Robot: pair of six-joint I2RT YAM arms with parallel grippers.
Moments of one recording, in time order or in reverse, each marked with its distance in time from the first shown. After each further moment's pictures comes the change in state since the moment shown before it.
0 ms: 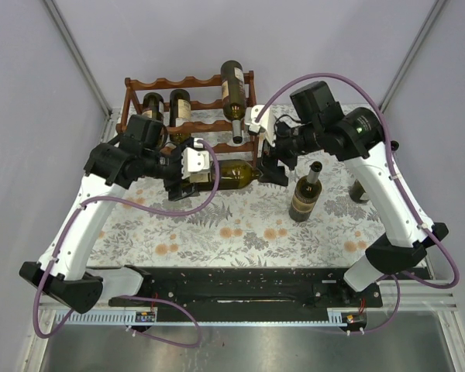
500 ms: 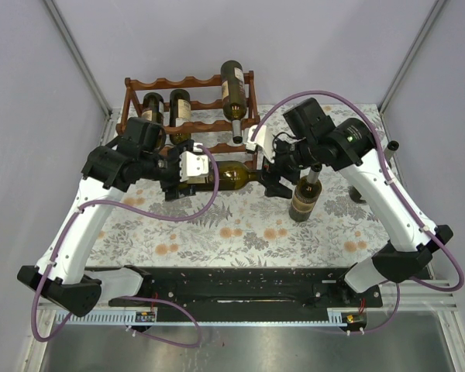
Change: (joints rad) left arm 0.000 -0.029 -0.019 -0.002 -0.069 0.050; right arm 0.032 -0.077 -0.226 -0.021 0.076 0.008
